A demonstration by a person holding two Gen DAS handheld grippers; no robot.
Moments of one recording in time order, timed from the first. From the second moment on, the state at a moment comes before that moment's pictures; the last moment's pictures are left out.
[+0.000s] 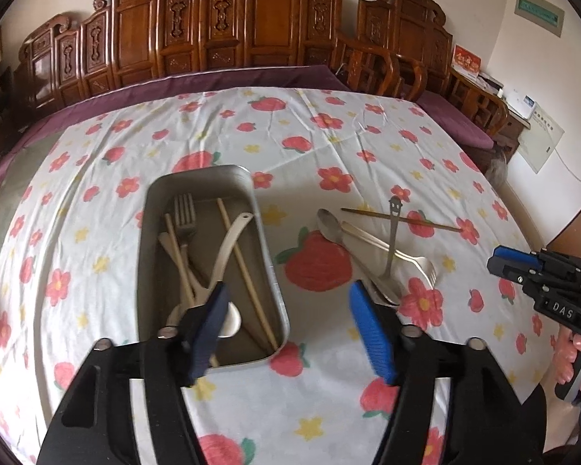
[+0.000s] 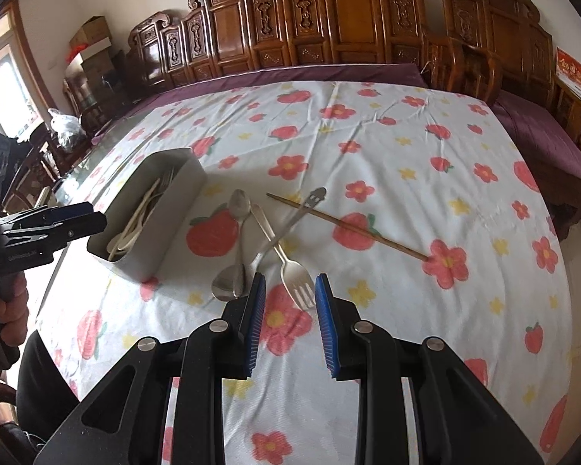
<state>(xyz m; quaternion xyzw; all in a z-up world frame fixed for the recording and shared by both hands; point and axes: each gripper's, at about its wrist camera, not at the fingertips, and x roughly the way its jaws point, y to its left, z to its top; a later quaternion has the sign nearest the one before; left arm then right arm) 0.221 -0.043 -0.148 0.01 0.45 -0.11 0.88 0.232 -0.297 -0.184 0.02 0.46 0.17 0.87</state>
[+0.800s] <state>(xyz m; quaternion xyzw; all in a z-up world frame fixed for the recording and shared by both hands) 0.225 -0.087 -0.192 0.01 0.50 -0.12 0.86 0.270 -0.244 -0.243 -0.09 0.49 0.20 0.84</state>
